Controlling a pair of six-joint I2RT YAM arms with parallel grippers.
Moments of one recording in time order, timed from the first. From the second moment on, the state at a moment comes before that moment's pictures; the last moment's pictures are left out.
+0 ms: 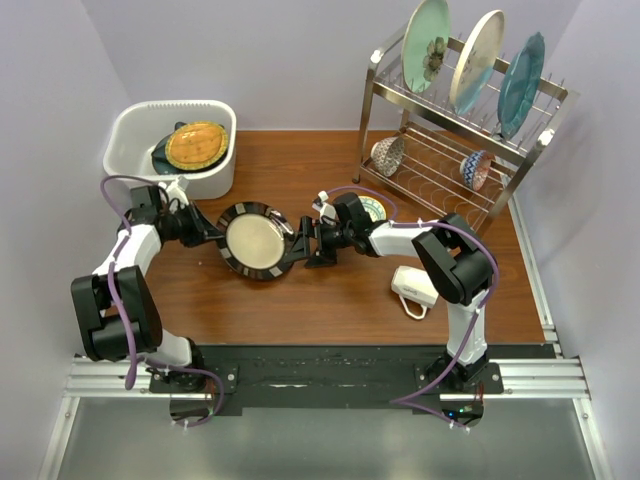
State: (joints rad) left arm 0.26 1.47 0.88 -0.37 0.68 -0.27; right arm 0.64 1.99 1.11 0.18 -0.70 0.76
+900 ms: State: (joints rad) left arm 0.26 1.49 1.13 -0.42 0.70 -0.31; right arm 0.64 1.99 1.11 0.18 -0.70 0.76
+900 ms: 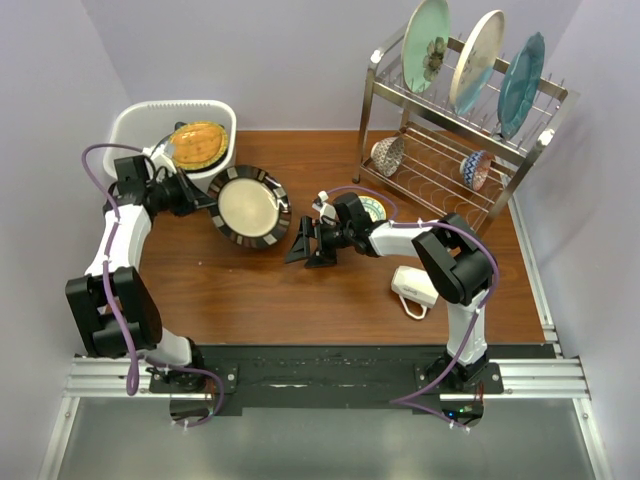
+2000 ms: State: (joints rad) left arm 0.26 1.61 1.31 -0.29 0.68 -0.52; right arm 0.64 1.99 1.11 0.18 -0.70 0.76
